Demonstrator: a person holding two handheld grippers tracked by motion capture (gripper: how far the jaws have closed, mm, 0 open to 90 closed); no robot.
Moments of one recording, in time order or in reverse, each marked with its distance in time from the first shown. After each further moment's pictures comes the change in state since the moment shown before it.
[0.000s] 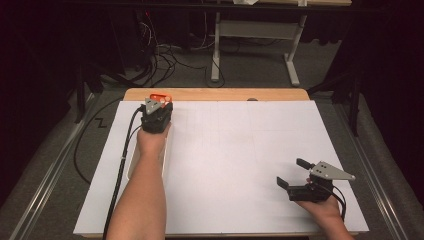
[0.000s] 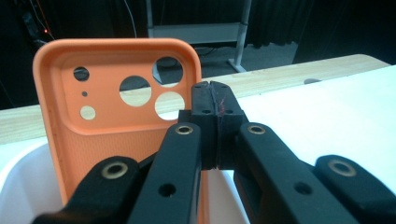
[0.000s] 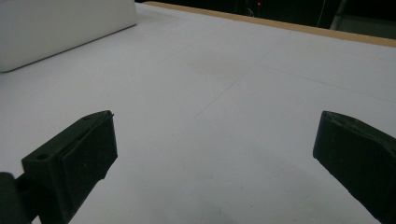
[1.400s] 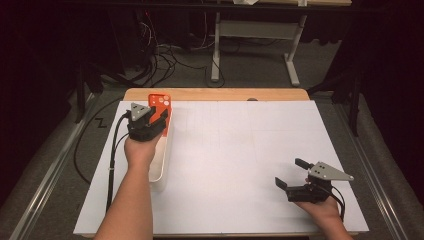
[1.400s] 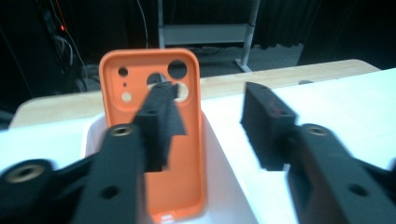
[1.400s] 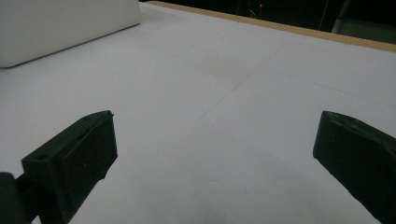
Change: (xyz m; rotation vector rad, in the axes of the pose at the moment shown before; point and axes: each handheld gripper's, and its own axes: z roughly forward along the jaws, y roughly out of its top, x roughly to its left) left arm -0.004 0.006 -0.063 -0.003 0.031 -0.034; right arm 0.004 0.002 0.001 0.001 0.003 -0.021
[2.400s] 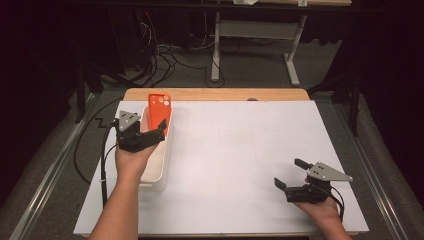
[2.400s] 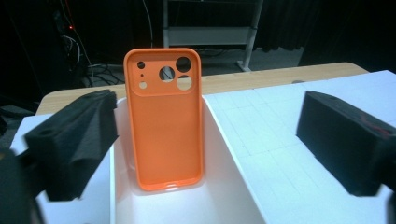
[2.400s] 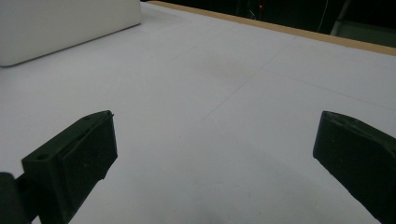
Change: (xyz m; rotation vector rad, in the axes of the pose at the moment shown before) left arm -0.006 0.000 -0.044 -0.002 0.008 -0.005; right arm 0.004 0.002 0.000 -0.002 -0.005 -0.012
